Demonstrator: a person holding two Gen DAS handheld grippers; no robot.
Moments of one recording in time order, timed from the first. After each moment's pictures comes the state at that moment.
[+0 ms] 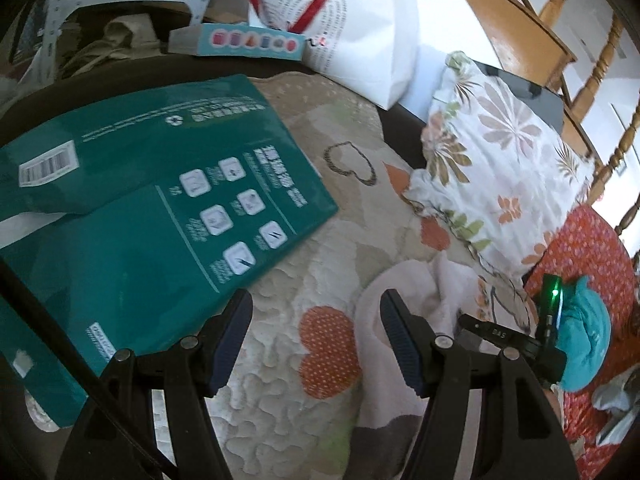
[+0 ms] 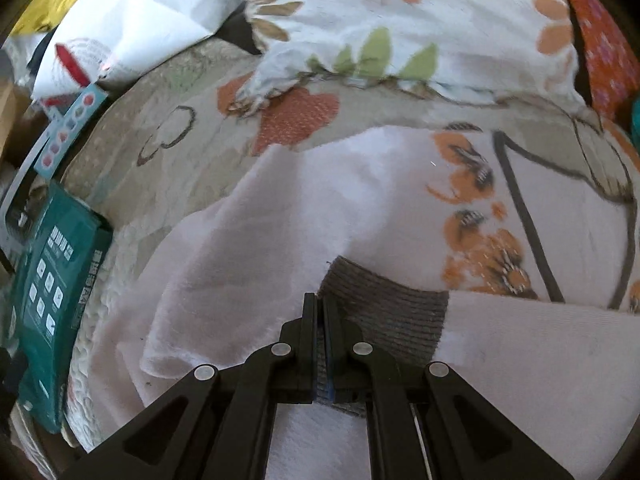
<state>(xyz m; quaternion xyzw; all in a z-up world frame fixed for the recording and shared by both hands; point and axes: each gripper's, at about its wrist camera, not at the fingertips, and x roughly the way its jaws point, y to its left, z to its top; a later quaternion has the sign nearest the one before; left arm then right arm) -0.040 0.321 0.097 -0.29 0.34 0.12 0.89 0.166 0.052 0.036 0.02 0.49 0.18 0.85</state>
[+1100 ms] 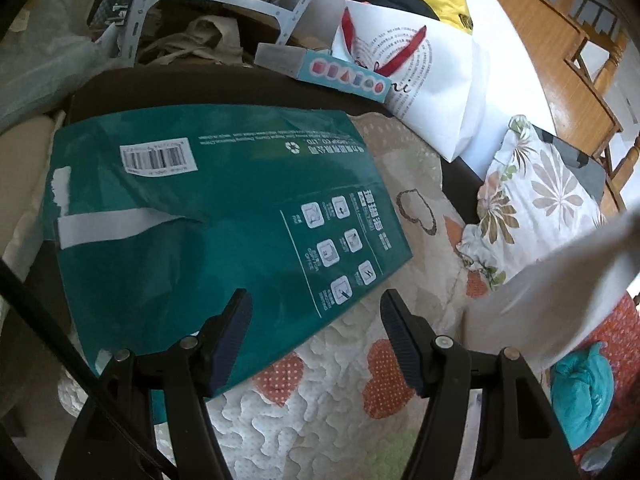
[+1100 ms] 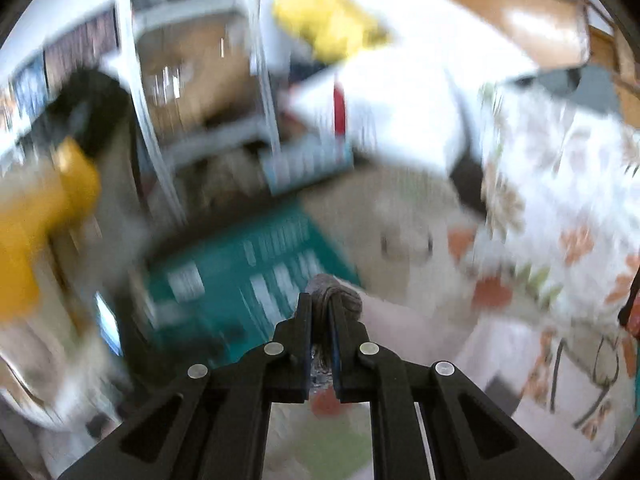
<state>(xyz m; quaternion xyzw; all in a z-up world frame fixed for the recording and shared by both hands) -0.083 0.368 0.096 -0.34 0.30 0.22 0.86 -0.002 0.162 0.273 -0.05 0.28 0.40 0.87</state>
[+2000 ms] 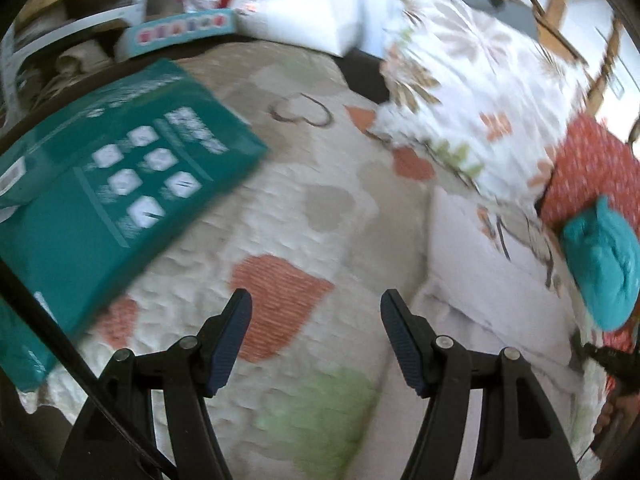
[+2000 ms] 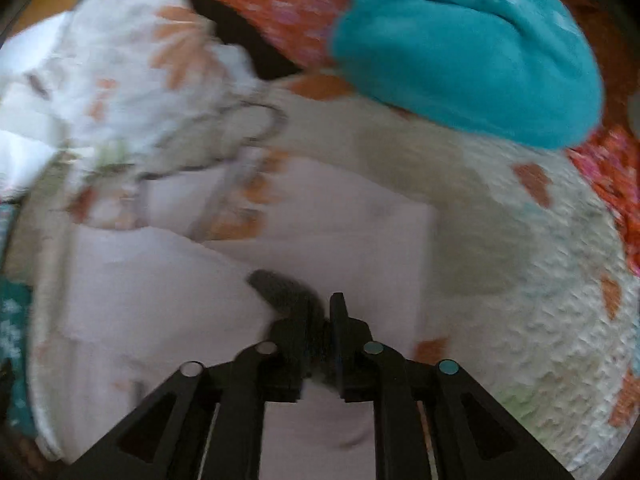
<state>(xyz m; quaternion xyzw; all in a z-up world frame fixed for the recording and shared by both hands) -0.007 0.218 0.078 -0.18 0.41 0.10 0.89 0.079 -0.283 0.055 0.11 0.48 -0.08 0.87</state>
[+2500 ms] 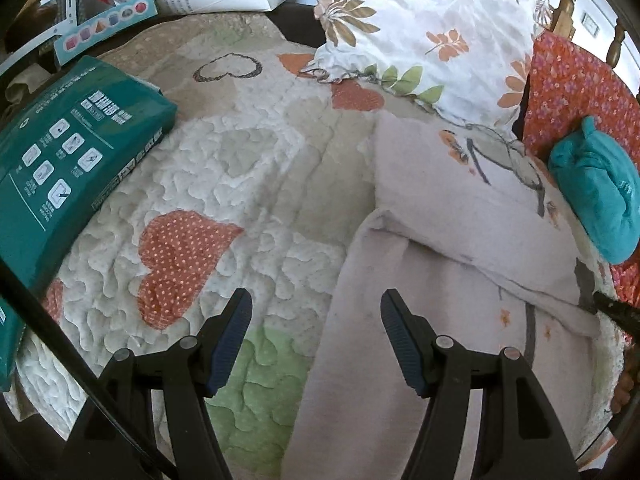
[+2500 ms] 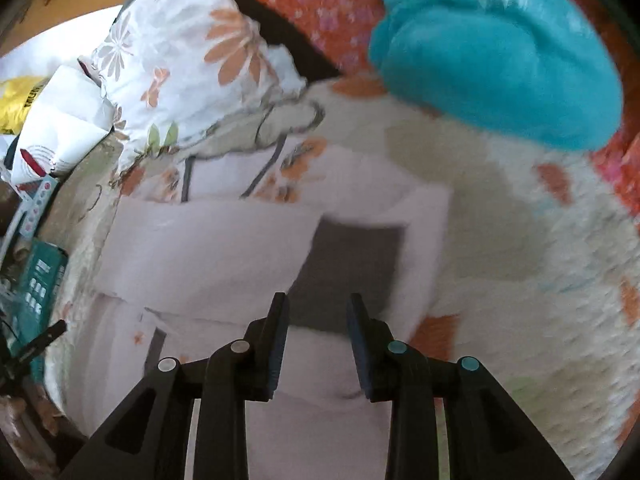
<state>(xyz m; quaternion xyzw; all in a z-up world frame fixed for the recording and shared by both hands) 0.012 0.160 0.052 -0.13 0.47 0.05 0.87 0.059 -0.274 0.043 0.13 0.48 0.03 0.87</state>
